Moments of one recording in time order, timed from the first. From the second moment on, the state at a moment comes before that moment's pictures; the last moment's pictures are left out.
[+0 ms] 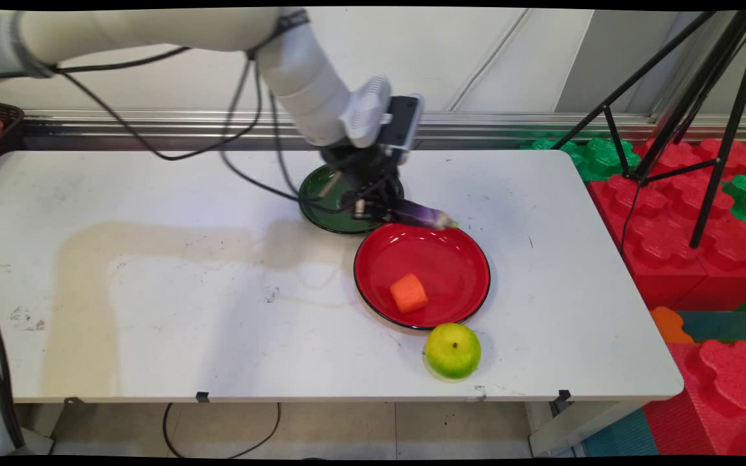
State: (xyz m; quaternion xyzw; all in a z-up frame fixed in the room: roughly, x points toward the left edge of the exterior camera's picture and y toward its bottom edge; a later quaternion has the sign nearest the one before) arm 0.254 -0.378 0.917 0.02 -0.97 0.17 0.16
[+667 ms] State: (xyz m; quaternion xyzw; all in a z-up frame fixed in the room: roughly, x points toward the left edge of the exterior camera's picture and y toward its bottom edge) arm 0.334 -0.289 0.934 0.00 -0.98 0.16 0.14
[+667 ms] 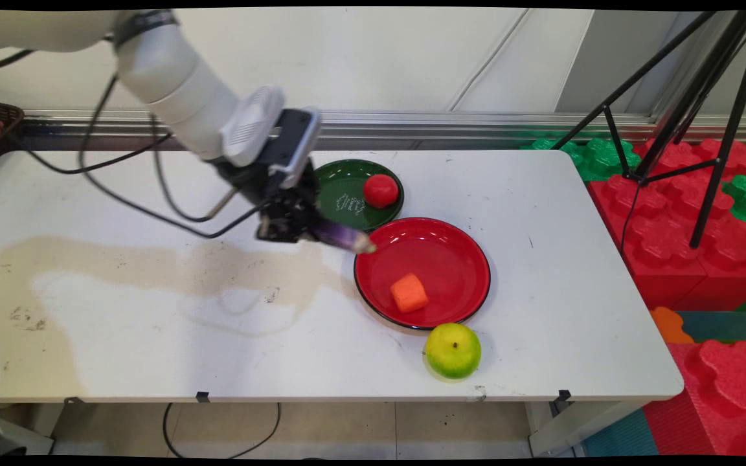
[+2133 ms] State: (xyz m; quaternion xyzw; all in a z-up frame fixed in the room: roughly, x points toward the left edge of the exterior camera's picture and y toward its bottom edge) arm 0.375 -0.267 0.843 -0.12 -0.98 0.11 0.09
